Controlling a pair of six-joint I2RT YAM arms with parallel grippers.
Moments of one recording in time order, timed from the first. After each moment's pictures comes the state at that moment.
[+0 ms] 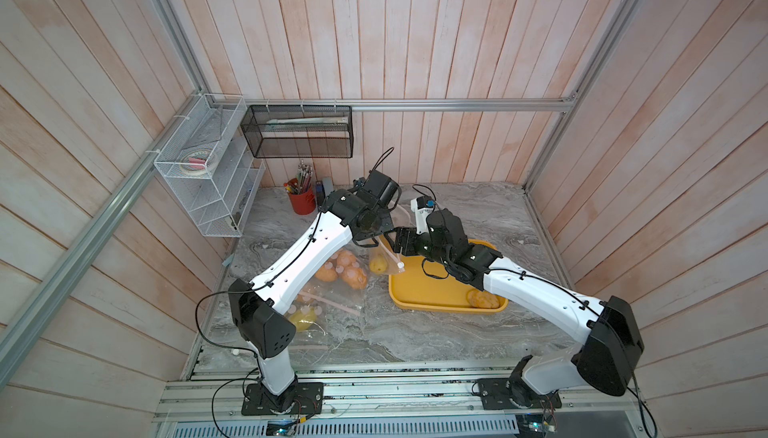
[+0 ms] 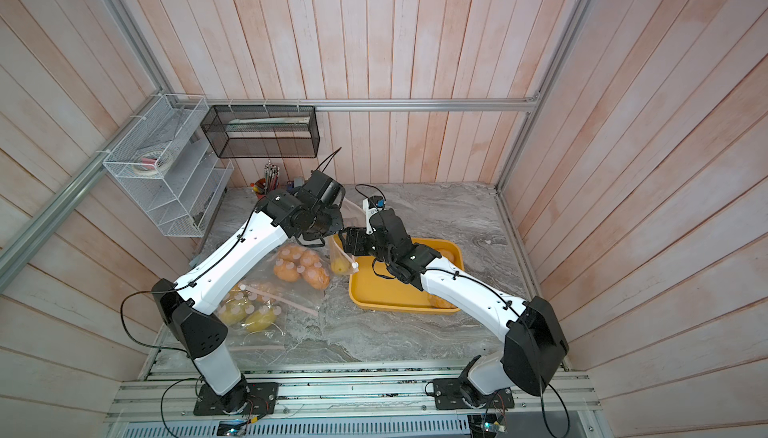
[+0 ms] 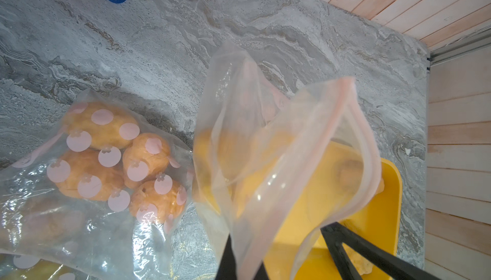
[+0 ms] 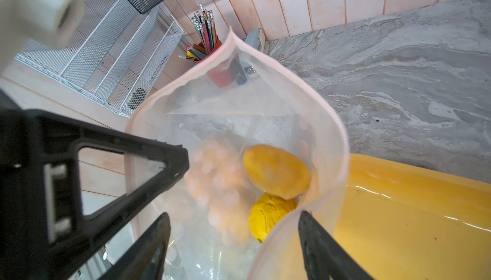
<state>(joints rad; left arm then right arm) -0.67 1.78 1.93 -1.15 -0.21 -0.81 0.79 1.45 1.15 -0.14 0.00 0.62</state>
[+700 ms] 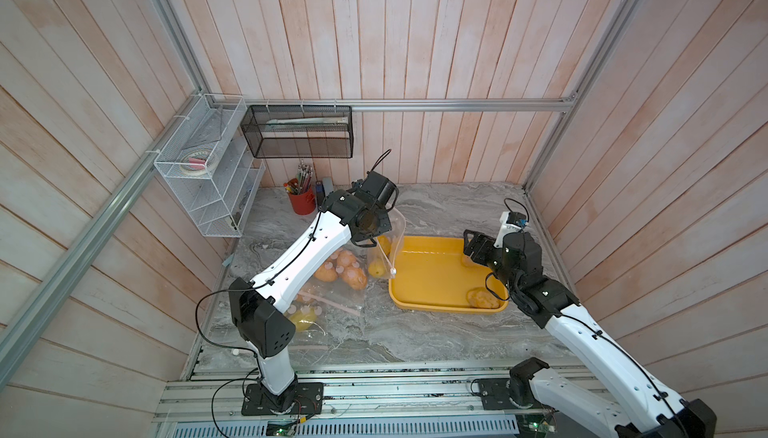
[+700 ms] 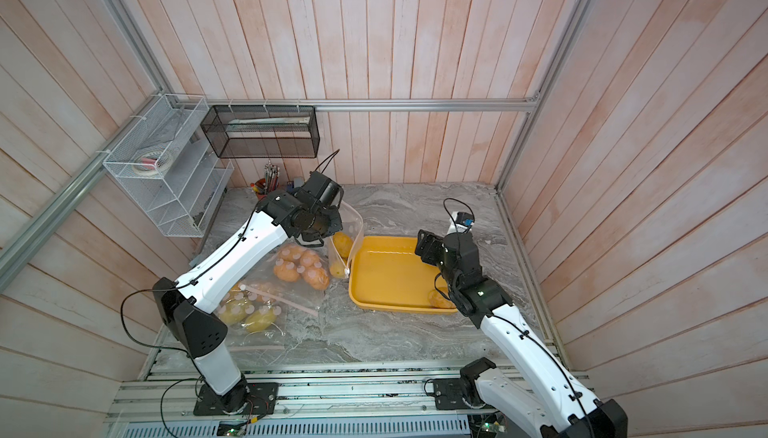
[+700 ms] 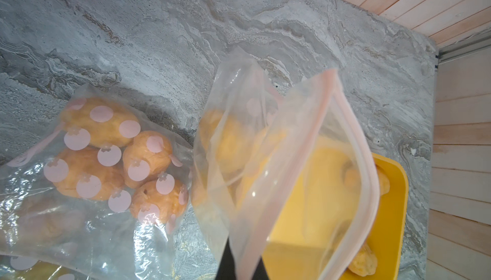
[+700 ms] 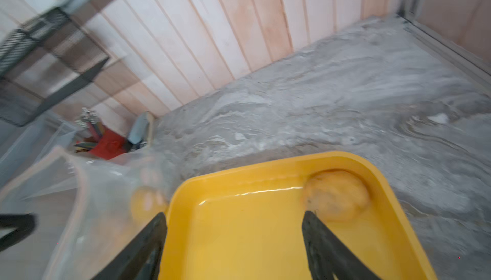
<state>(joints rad) -0.65 1.78 1.90 -1.14 -0.19 -0.81 0.38 0.95 0.74 -0.26 0.20 0.62</state>
